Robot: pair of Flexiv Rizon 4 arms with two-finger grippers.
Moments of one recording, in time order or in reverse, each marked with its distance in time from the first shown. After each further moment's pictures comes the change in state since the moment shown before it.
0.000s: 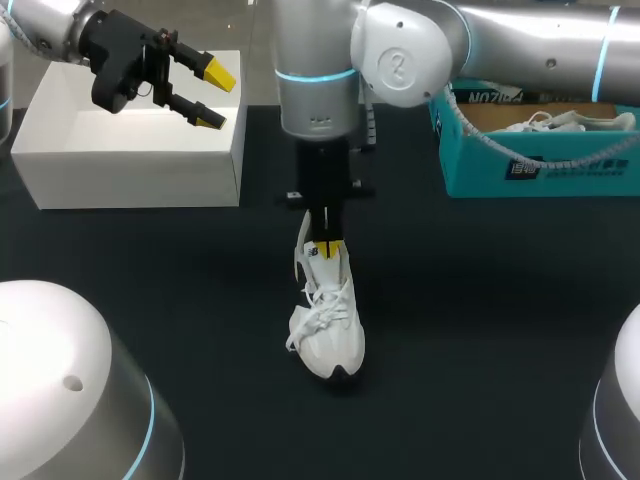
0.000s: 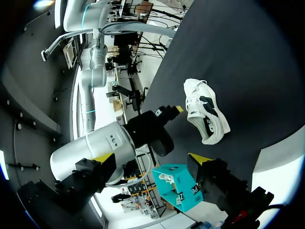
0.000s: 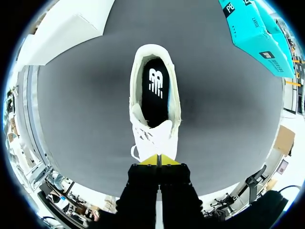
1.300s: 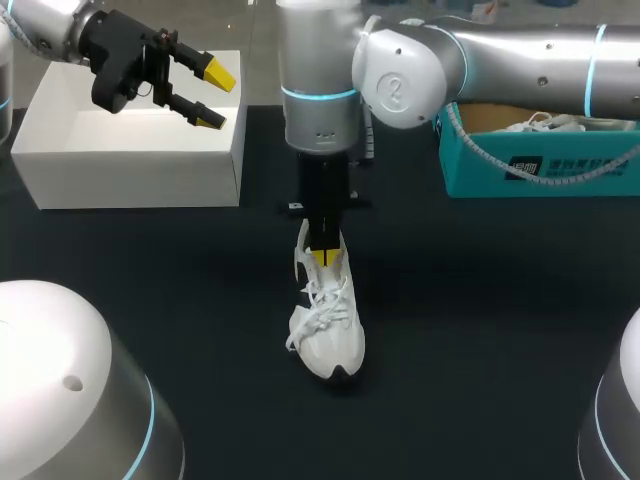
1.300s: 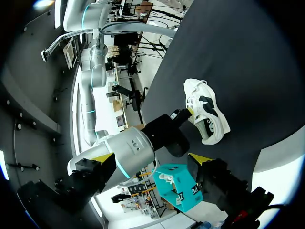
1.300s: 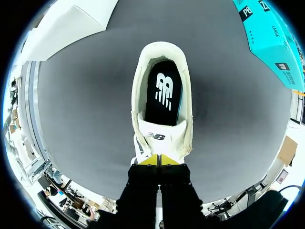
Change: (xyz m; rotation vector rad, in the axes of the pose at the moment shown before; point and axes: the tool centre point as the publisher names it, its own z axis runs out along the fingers) left arm 0.000 0.000 0.000 0.000 0.000 0.000; right arm 0.003 0.029 0.038 0.018 0.043 -0.054
